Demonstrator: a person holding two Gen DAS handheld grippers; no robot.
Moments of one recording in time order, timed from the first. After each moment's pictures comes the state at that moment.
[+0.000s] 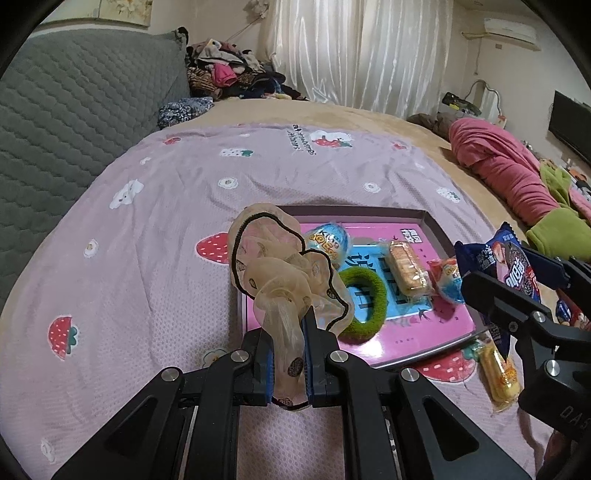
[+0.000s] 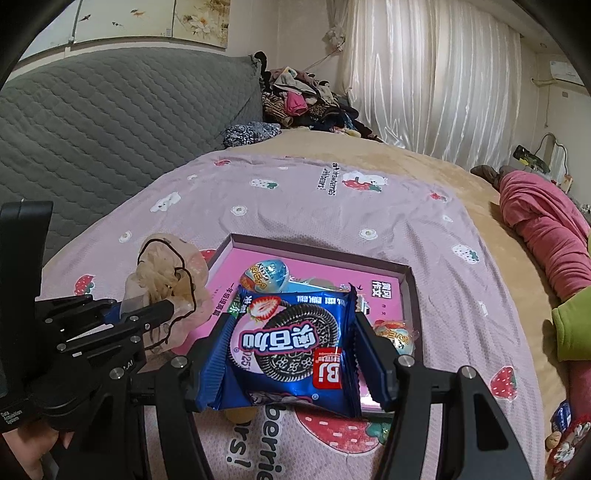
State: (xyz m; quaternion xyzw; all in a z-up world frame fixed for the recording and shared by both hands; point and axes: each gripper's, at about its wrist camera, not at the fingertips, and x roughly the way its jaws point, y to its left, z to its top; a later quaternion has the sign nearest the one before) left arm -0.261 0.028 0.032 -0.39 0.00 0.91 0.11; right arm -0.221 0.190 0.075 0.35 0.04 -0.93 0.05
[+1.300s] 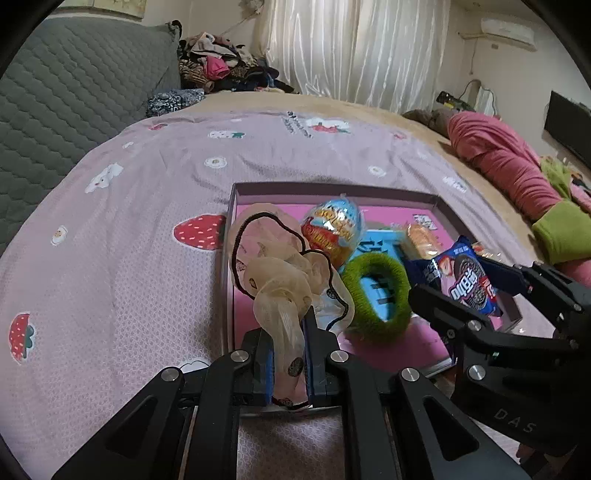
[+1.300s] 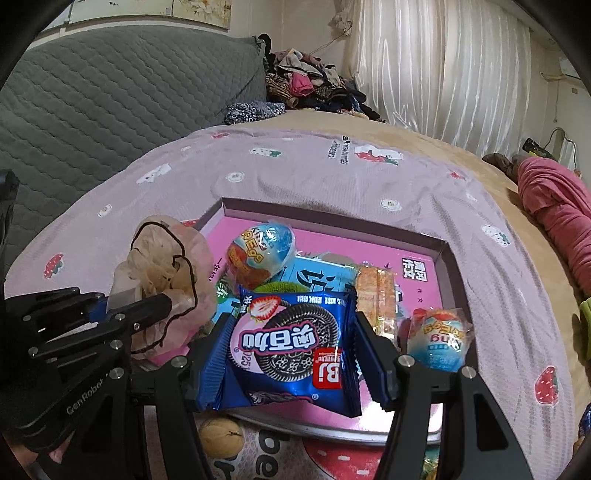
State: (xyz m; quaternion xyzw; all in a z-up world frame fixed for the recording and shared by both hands) left arm -0.291 0.033 -0.026 -0.39 0.00 0.91 0.13; right arm -0.272 0.184 -0.004 0.37 0.04 -0.92 0.06
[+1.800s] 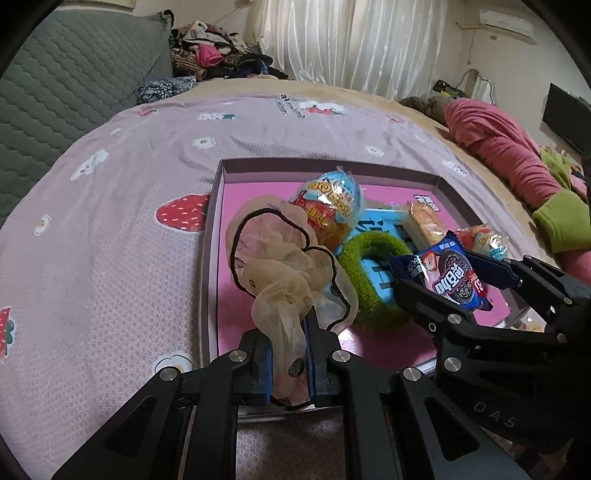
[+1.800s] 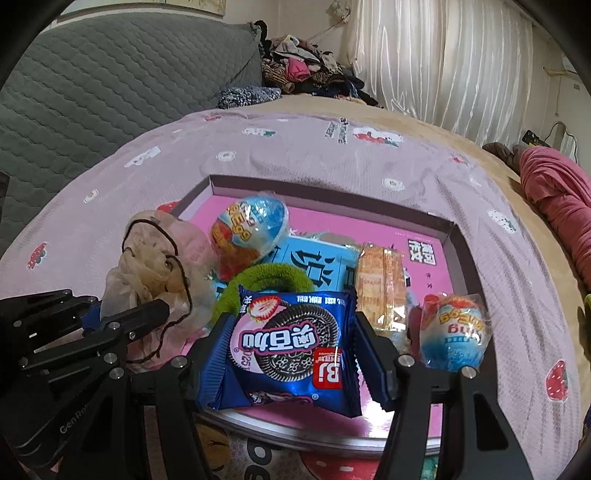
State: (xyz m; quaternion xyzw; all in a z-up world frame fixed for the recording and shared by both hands) left arm -0.301 0.041 -0.048 -0.42 0.00 0.90 0.14; right arm -0.287 0.186 -0.032 0.40 0.05 -0.91 0.05
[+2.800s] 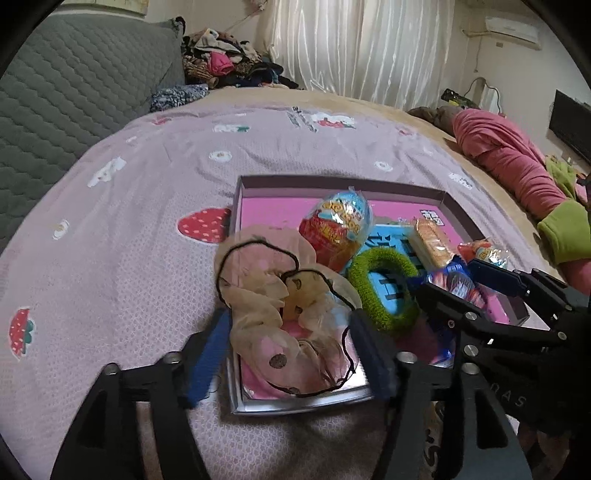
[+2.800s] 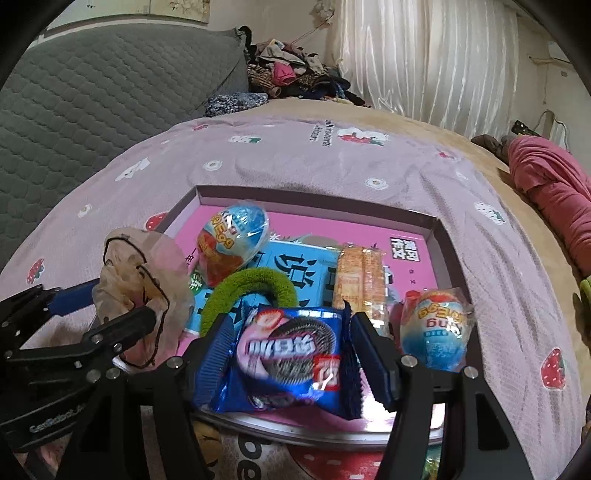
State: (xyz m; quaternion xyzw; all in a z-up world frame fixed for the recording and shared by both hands) left arm -0.292 0.029 -0.029 -0.39 0.00 0.91 0.12; right arm -0.281 0.199 -0.023 0.39 0.02 -0.92 0.03
